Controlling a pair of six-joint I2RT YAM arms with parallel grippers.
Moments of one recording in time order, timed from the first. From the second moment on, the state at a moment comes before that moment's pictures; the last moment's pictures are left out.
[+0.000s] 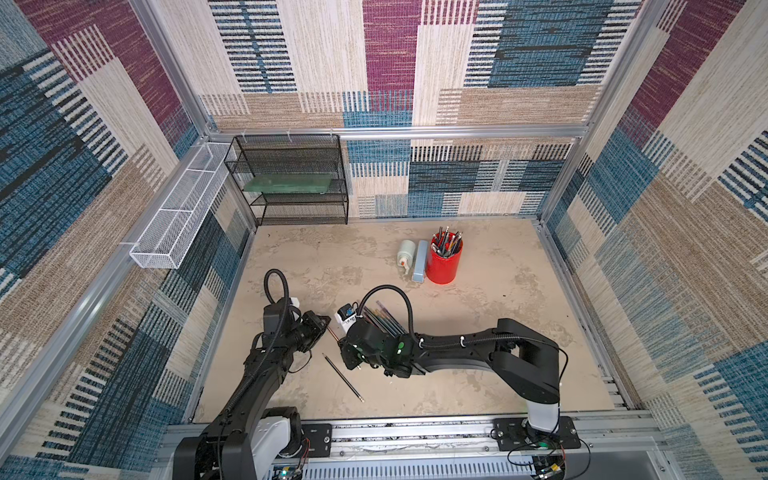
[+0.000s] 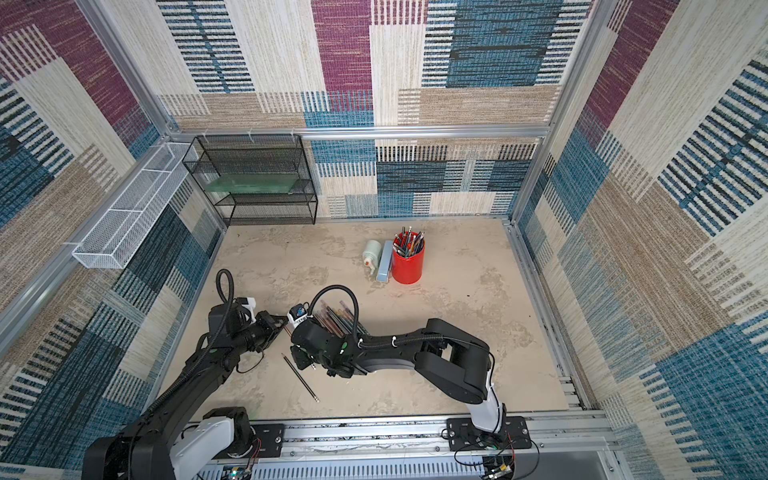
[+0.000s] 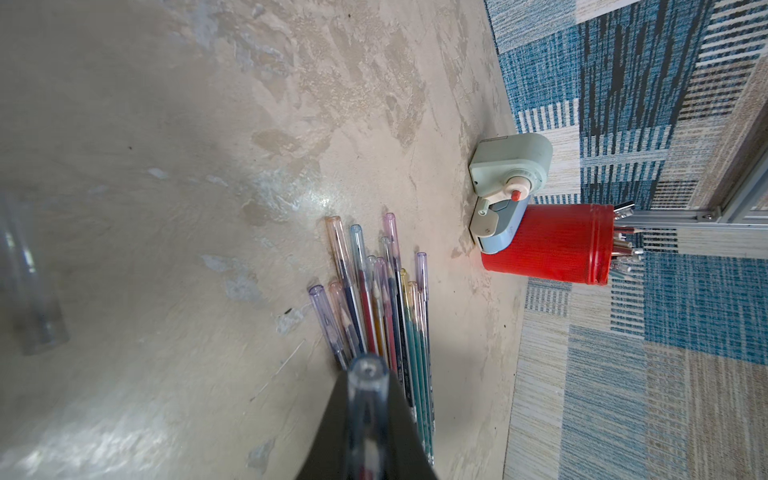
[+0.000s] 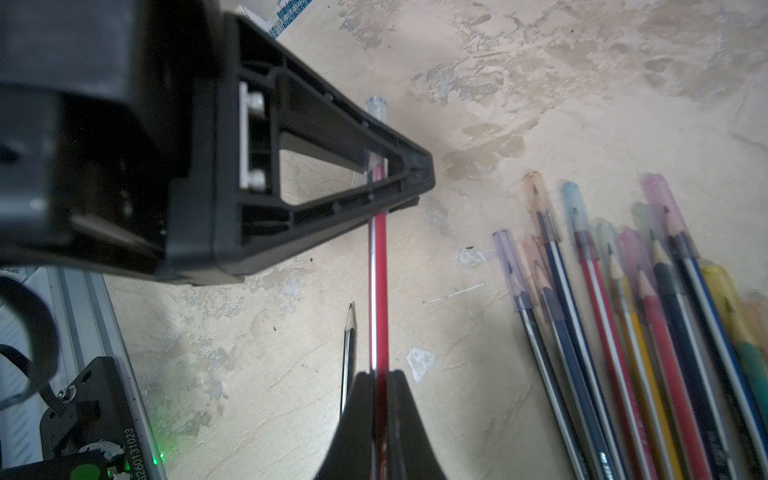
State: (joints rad) left arm 0.04 0.99 0.38 -0.09 0.50 -0.86; right arm 1.22 1.94 1.23 0.07 0.17 0.50
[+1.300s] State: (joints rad) left arm 0.04 1.22 0.54 -0.28 0.34 -0.79; right arm 1.29 1.96 1.10 0.11 0.13 0.58
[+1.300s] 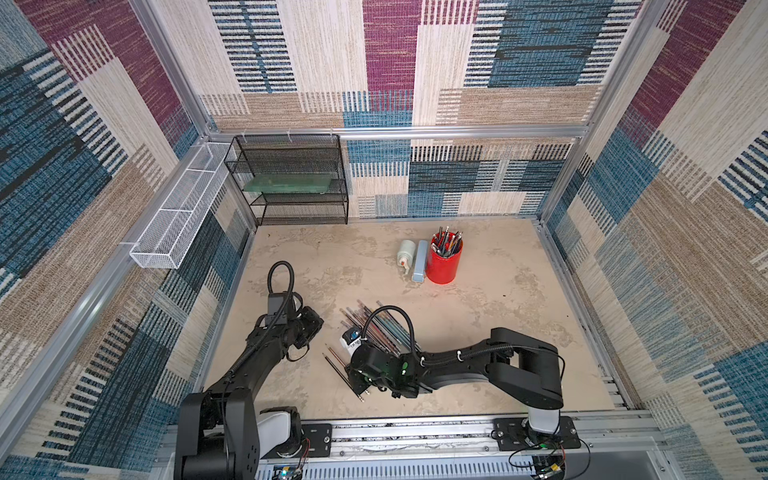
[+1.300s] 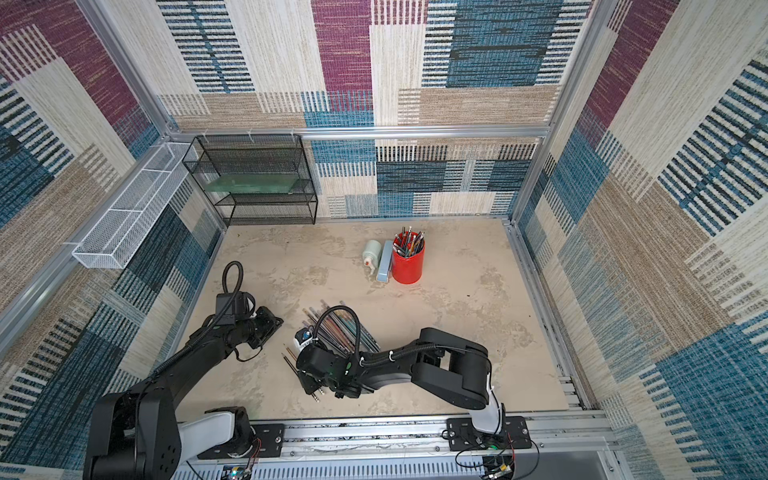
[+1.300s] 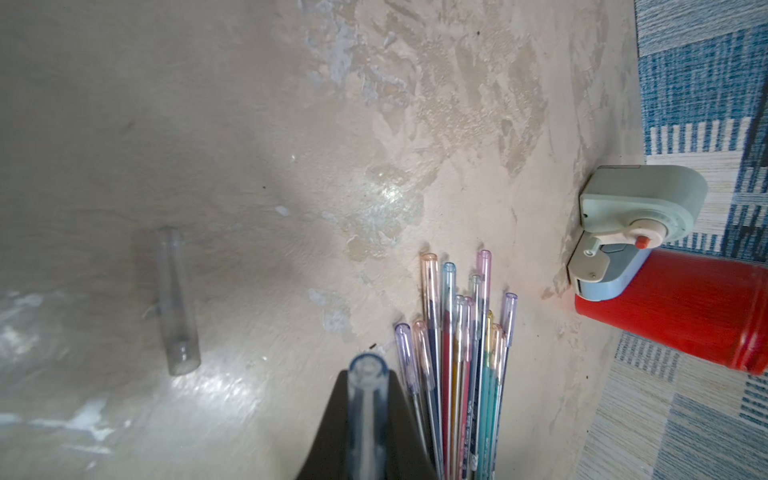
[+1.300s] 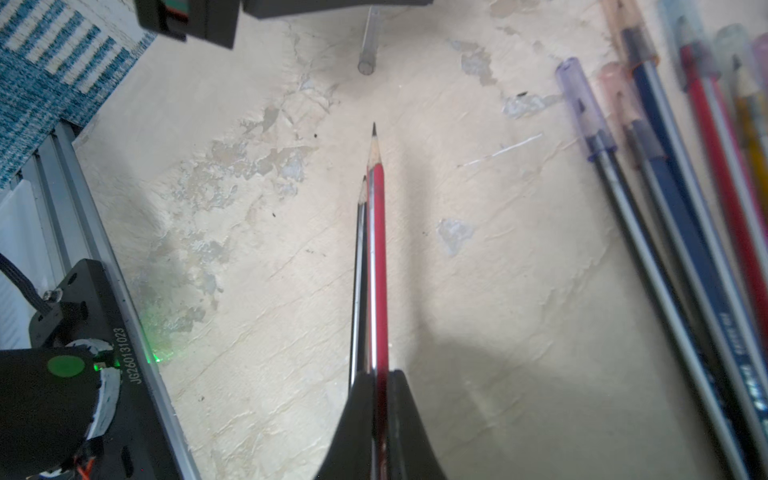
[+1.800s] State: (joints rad) left arm 0.04 1.31 0.59 -0.32 0.34 -0.76; right arm 1.29 2.01 1.14 0.10 0.11 0.59
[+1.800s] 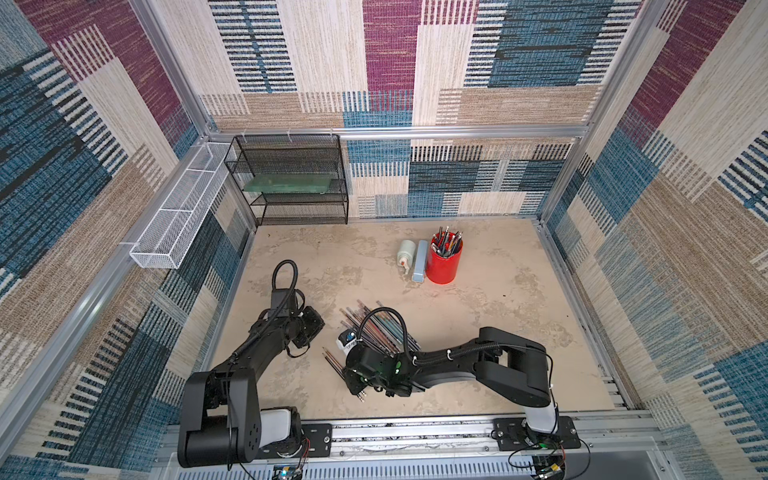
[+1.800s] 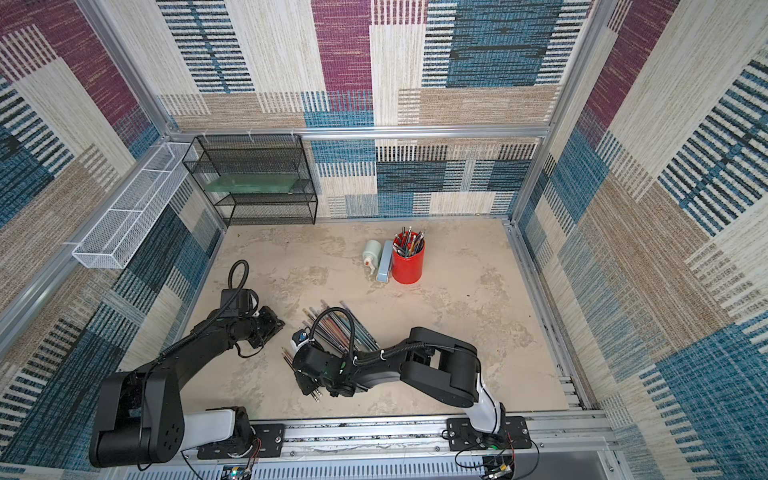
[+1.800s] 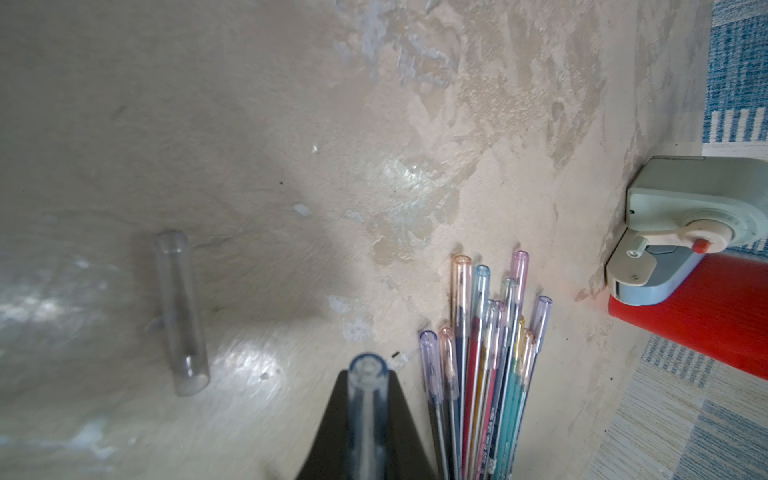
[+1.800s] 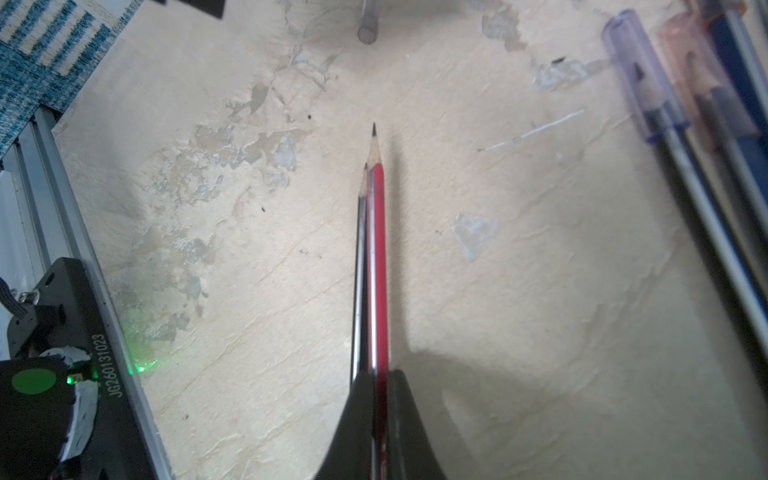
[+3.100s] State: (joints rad) left arm 0.04 1.48 0.72 -0.49 0.26 -0.72; right arm 1.28 1.97 1.13 0.08 0.10 0.60
